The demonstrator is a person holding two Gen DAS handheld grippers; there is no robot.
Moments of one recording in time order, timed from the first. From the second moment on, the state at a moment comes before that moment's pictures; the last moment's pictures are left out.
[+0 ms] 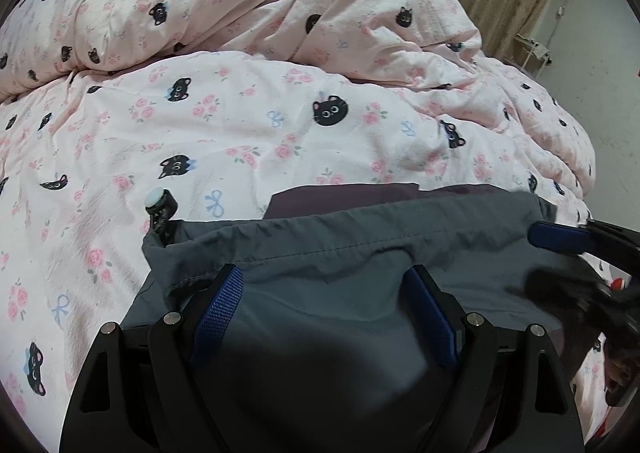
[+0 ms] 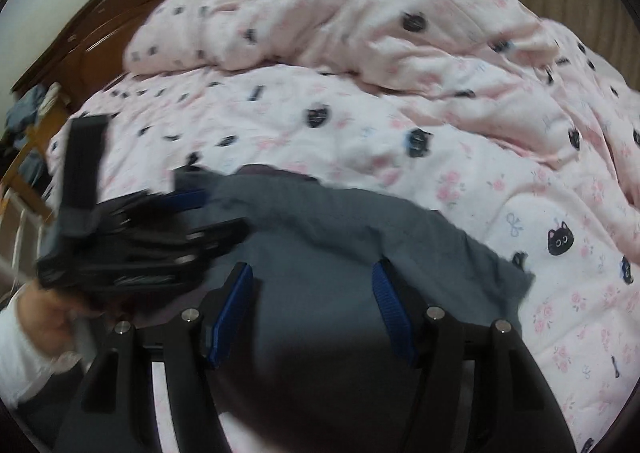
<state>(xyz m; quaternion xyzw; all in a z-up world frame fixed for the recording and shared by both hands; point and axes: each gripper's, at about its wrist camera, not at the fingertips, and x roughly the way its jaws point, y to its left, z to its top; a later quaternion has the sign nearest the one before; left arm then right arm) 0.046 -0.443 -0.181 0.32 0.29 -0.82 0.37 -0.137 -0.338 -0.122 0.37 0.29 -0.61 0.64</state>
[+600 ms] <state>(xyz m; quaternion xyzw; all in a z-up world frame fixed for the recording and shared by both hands) 0.046 -0.453 -0.192 0.33 0.31 -0.81 0.38 -0.174 -0.362 -0.165 0.38 0.25 -0.67 0.59</state>
